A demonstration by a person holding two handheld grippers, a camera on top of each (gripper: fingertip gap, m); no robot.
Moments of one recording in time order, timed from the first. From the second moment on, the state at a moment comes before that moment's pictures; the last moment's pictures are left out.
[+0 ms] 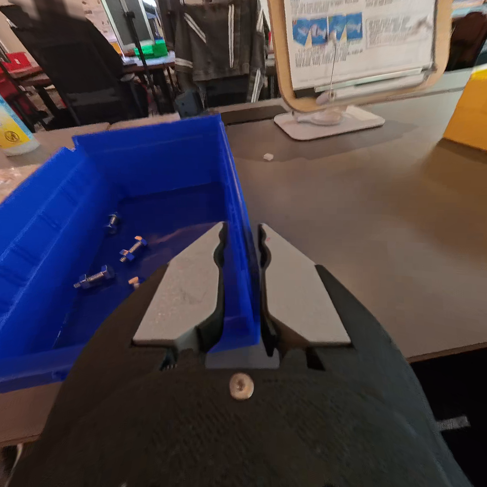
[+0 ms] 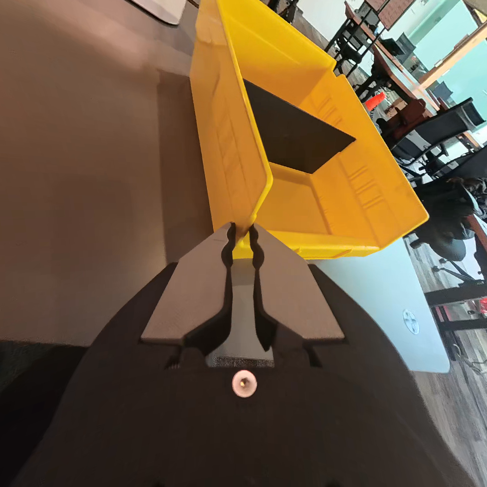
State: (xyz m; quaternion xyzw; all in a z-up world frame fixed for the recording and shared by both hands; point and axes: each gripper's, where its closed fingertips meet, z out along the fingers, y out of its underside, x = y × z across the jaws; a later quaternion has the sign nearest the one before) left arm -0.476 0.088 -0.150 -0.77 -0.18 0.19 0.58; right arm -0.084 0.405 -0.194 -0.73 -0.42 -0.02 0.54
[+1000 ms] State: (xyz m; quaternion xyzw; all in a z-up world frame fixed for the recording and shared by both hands) left arm -0.429 0.374 -0.167 -0.81 0.00 0.00 0.59; right arm -0.398 0.384 -0.207 -0.63 -0.59 0.33 0.38
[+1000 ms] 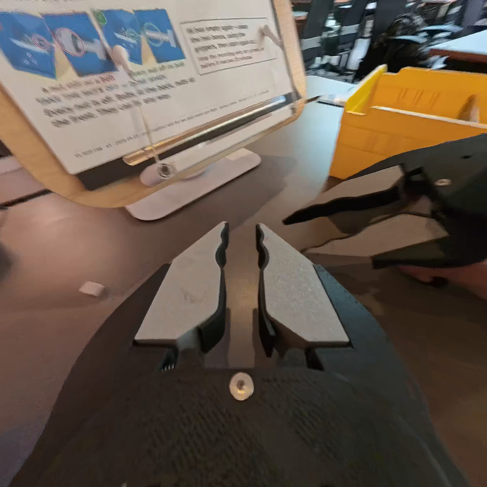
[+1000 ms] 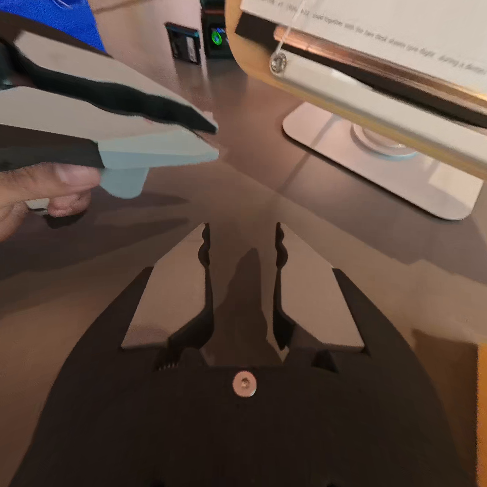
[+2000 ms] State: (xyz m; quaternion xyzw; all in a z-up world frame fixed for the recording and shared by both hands) left arm -0.417 0.369 -0.176 -0.80 0.04 0.00 0.60; right arm -0.390 0.368 -0.193 -0.60 -0.58 0.41 0.36
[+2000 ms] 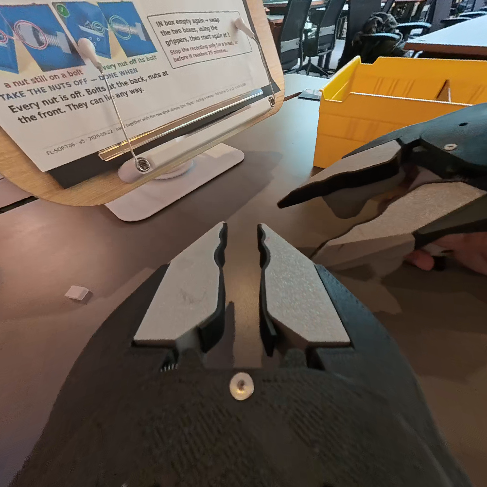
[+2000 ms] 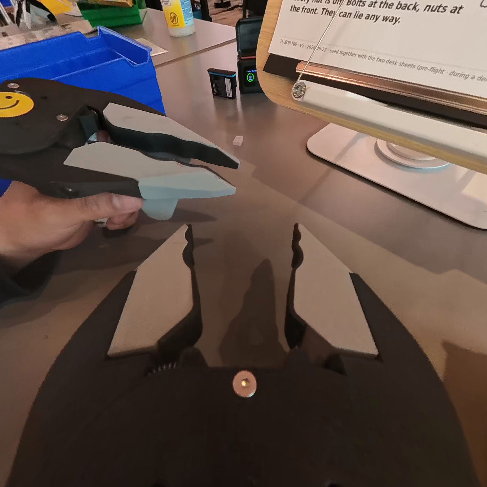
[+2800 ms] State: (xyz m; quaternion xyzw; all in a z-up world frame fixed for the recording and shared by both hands) left arm -0.406 0.369 -0.196 -0.84 0.09 0.06 0.54; right arm -0.383 0.351 -0.210 -0.60 -0.62 0.39 0.32
